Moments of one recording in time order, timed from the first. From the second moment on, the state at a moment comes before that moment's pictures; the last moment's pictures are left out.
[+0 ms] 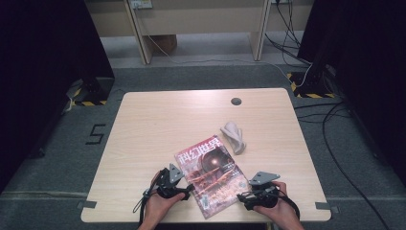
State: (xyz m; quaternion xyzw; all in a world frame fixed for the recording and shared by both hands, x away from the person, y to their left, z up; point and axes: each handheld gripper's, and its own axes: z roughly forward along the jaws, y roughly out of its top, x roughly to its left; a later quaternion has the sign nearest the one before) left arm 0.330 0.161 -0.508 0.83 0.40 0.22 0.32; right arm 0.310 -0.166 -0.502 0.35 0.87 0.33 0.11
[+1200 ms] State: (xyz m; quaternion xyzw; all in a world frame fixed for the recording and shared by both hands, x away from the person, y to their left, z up) left arm 0.310 0.168 -0.502 0.84 0.38 0.20 0.34; right arm 0.300 -0.129 -0.504 0.31 0.87 0.37 0.07
